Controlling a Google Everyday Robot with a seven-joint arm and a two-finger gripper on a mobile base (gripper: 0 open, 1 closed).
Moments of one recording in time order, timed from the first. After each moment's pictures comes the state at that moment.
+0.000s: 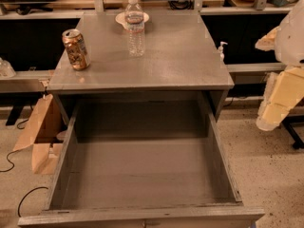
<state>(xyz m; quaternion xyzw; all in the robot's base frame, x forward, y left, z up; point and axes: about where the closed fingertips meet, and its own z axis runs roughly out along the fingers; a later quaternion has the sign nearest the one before) 0.438 -0.217 0.976 -0.60 0.78 -0.03 0.16</state>
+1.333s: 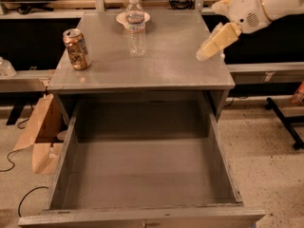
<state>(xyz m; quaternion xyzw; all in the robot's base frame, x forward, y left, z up) 0.644 -0.158 0.981 -0.55 0.71 0.13 0.41</state>
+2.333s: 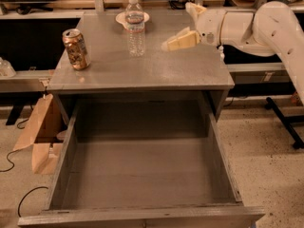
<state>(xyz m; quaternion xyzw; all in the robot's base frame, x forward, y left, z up) 0.740 -0.085 0.960 -0.47 0.59 0.24 0.61</state>
